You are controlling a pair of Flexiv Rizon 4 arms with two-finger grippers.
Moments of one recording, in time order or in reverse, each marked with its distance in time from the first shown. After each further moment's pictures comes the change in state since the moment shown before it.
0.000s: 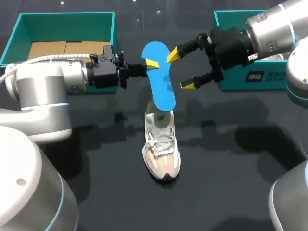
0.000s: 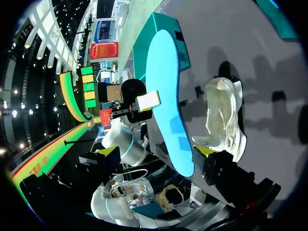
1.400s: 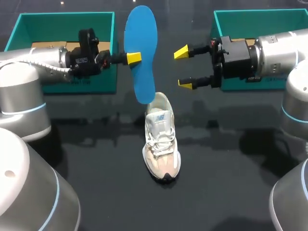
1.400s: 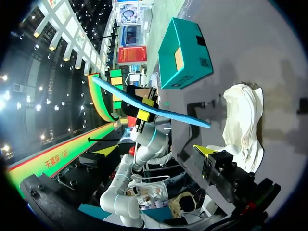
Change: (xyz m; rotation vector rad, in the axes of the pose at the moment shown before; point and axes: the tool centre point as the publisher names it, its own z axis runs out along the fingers) left arm 0.030 -0.011 -0.048 -0.046 0.215 1.096; right arm 0.002 0.008 -0.008 -0.048 0.268 -0.054
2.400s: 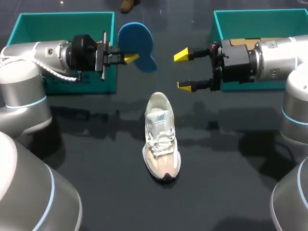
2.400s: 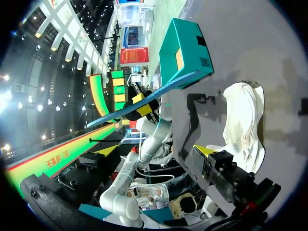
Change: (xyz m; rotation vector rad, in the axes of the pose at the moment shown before) left arm -0.009 -0.012 -0.004 0.081 0.164 0.821; right arm -0.004 -0.004 0.001 -0.009 0.012 -0.001
